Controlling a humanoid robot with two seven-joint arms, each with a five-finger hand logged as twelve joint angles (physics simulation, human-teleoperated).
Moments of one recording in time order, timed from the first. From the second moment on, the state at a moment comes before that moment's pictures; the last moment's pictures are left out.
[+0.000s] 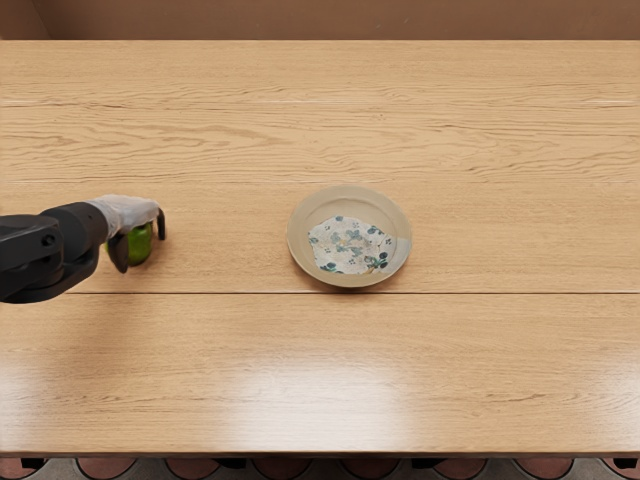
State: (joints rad) left arm -1.02 0.68 -0.16 -1.44 1.43 -0.23 0.61; right arm -0.01 0.00 -0.02 0.23 0.04 -0.09 0.05
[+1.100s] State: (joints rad) left arm -1.22 0.46 -0.15 -1.41 1.30 -0.28 0.61; right arm -0.01 0.00 -0.02 0.23 0.04 -0.09 0.05
